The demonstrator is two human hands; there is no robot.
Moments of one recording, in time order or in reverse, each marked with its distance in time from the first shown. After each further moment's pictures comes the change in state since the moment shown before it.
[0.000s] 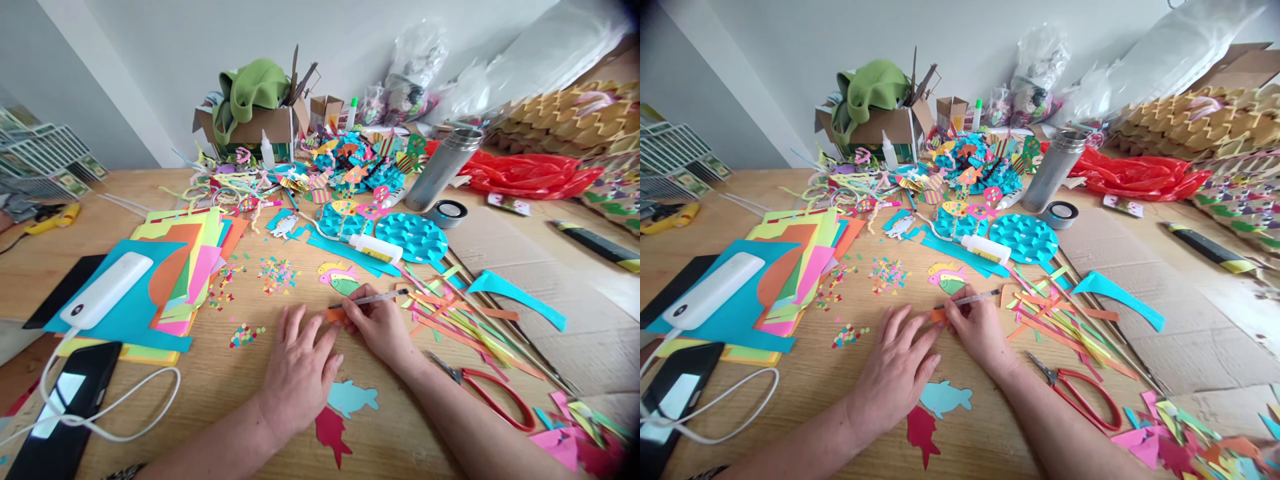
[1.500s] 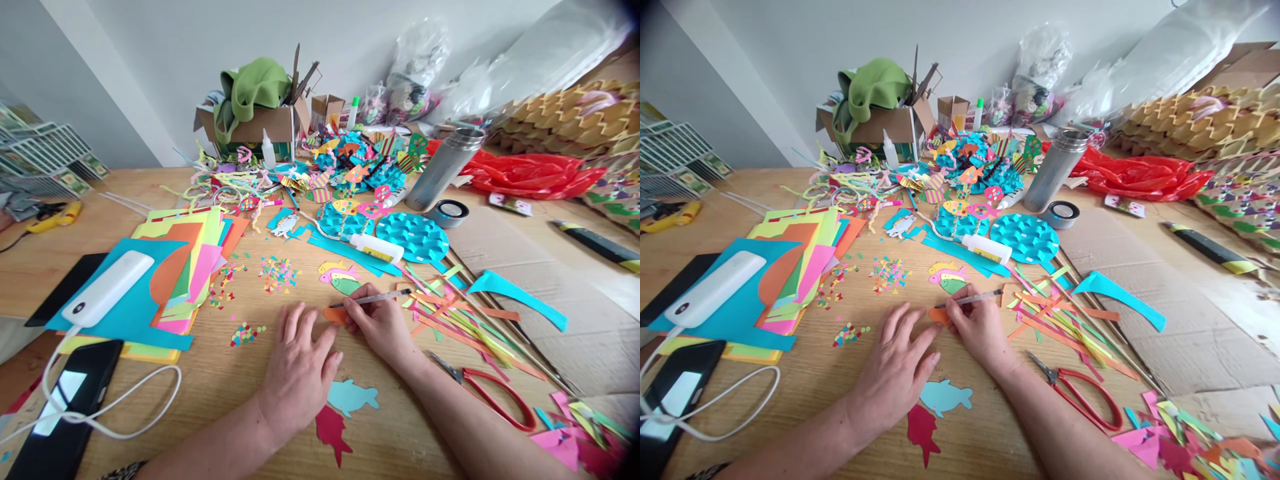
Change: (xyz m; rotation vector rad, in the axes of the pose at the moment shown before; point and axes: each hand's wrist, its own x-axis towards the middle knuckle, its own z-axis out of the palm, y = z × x) left_hand 0.000 0.000 0.000 0.000 0.066 -0.011; right_hand -0.001 -0.005 0.001 0.053 0.018 0.021
